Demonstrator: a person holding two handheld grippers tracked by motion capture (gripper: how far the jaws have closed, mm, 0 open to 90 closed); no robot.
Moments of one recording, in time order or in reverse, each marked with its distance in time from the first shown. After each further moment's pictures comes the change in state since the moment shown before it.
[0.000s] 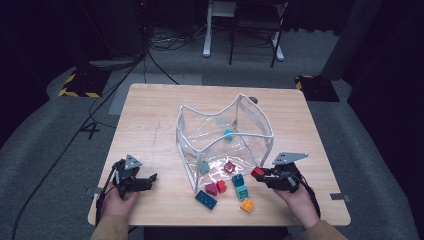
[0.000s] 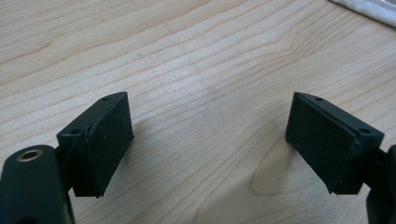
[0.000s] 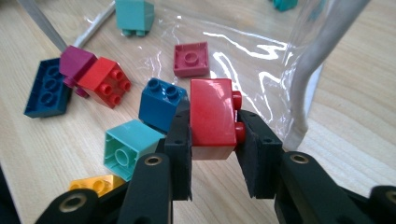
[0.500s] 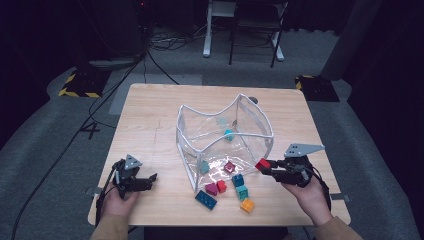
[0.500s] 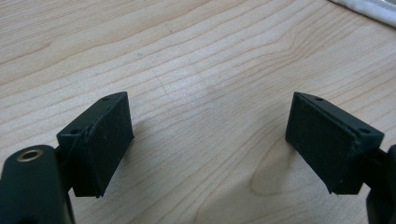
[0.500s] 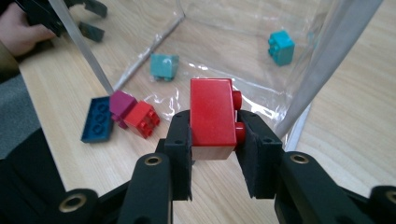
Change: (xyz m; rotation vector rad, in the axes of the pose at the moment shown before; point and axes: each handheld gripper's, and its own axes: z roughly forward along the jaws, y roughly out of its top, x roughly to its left) left arm 0.000 0.000 0.000 0.000 0.000 0.000; right arm 0.005 0.032 -0.045 -0.089 0.050 -0.027
